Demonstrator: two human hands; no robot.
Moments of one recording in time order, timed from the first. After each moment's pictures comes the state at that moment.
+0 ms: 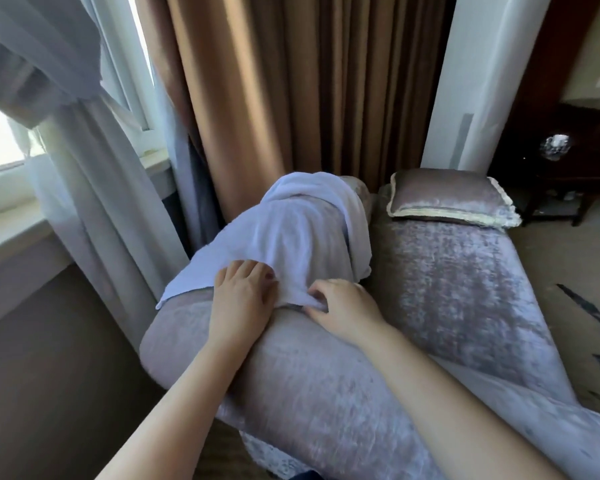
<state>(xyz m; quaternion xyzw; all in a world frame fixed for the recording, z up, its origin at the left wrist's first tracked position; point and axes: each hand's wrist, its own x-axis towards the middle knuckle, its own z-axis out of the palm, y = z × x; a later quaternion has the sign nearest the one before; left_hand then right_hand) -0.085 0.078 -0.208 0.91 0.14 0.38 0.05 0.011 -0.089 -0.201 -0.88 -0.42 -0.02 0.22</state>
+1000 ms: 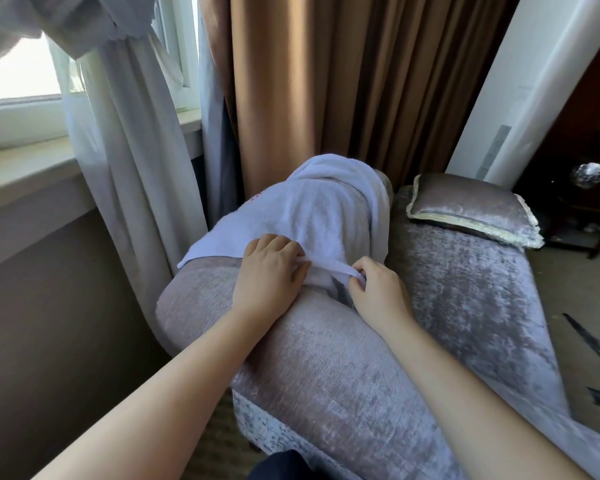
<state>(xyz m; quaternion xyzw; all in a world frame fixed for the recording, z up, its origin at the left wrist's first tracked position) -0.087 0.075 -0.211 0.91 0.14 0.38 0.07 0.020 -0.085 -0.213 -0.89 -0.34 -0.09 0.31</state>
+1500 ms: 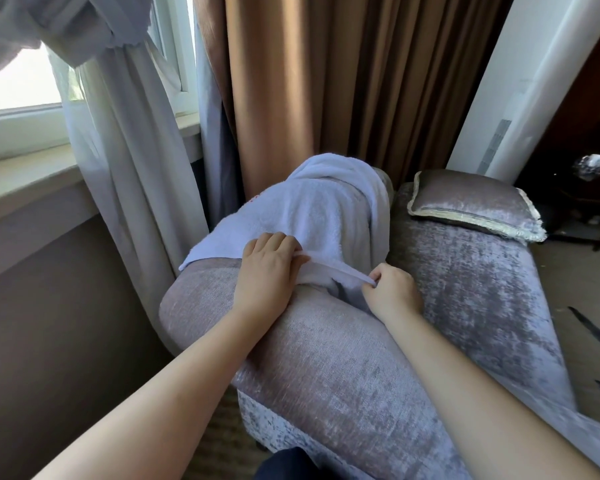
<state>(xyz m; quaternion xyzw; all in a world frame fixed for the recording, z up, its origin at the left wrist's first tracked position) -0.088 0.078 -0.212 0.90 0.12 0.41 0.08 0.035 -0.089 -0.218 -0.95 -0.17 -0.03 0.25</state>
